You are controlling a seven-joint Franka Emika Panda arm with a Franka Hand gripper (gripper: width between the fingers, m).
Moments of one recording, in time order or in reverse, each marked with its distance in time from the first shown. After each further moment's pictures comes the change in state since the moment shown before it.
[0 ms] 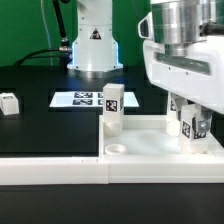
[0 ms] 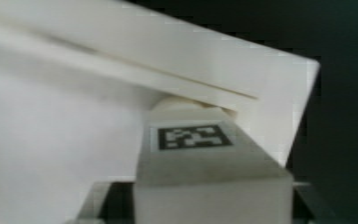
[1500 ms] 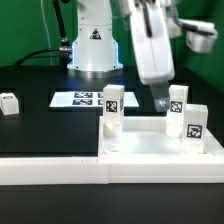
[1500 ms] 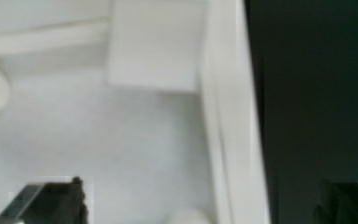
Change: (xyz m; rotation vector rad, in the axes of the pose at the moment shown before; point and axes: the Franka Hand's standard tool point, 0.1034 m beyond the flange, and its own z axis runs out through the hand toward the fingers) arm 0.041 -0.003 -0.056 0.072 -0.017 0.239
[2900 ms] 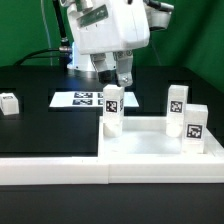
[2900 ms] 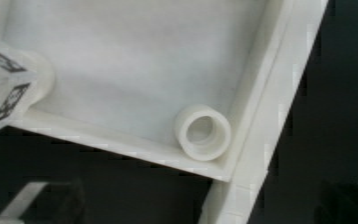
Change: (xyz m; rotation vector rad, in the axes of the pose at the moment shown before) arm 0.060 0.029 -0.023 0.024 0.043 -0.539
